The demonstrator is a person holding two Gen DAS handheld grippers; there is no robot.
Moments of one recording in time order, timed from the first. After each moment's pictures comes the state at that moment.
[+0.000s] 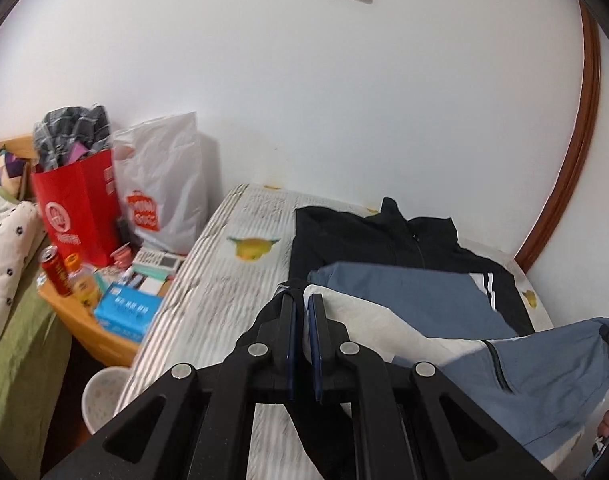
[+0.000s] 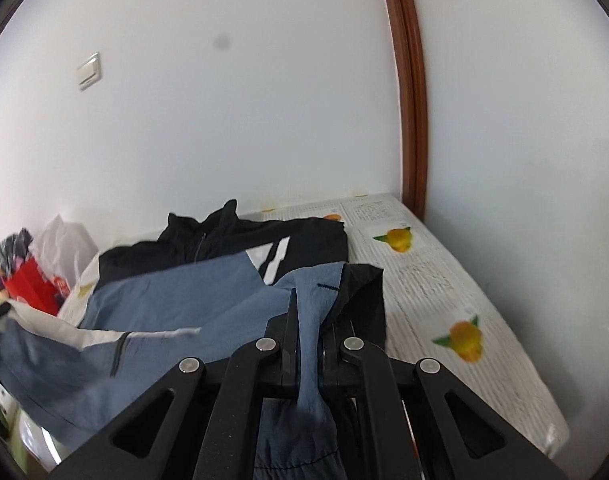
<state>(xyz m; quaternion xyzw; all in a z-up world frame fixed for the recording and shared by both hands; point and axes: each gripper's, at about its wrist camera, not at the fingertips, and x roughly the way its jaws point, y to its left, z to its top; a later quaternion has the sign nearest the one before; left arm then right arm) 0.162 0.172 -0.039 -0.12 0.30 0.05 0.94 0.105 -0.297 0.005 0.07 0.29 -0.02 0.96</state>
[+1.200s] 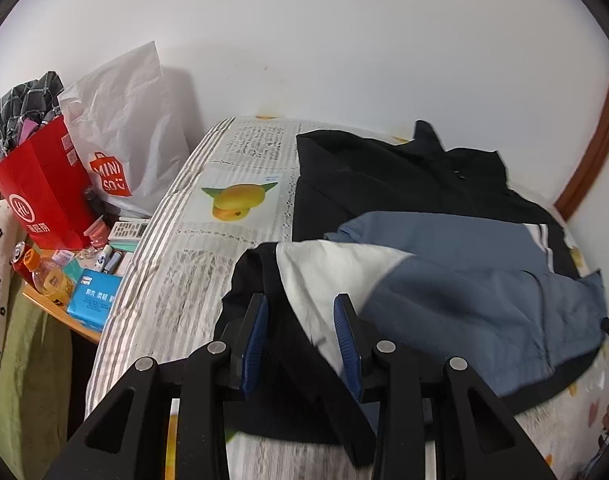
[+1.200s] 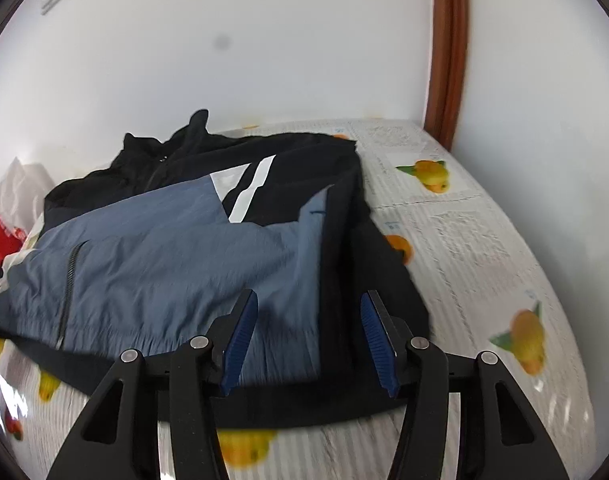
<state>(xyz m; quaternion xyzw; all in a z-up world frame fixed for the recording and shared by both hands) 0.249 0.169 -0.111 -0.09 0.42 0.05 0.90 0.193 -0.291 -0.093 0.03 0.40 -0.03 0.92</state>
